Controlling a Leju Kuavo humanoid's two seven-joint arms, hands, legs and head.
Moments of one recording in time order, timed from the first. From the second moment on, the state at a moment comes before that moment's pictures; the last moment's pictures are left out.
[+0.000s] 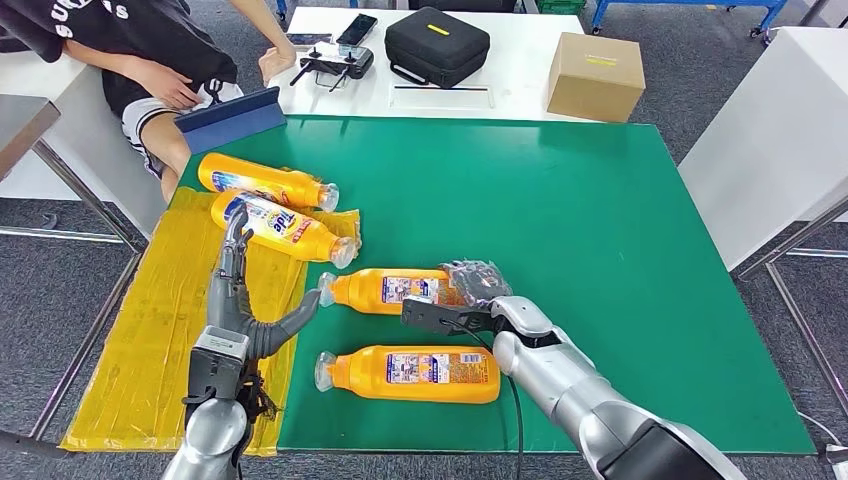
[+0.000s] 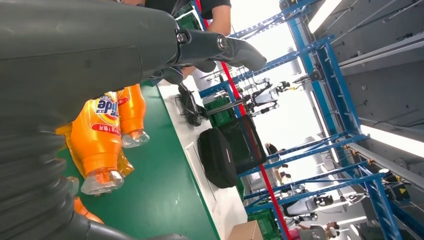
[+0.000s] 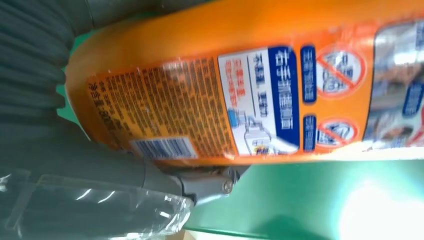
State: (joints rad) left arm -0.11 -0.15 -0.29 -1.55 -0.36 0.29 -0.39; right arm -0.67 0.08 0.64 -0.58 0.75 -0.16 -0.08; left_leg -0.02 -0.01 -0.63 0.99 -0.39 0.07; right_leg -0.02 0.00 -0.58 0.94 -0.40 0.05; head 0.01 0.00
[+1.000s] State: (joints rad) left arm -0.14 -0.16 -0.29 -1.57 -0.41 0.23 -0.32; right arm -0.45 0.07 0.42 -1.14 0.44 -0.27 -0.27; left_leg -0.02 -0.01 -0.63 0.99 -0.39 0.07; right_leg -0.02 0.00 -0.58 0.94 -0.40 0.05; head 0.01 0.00
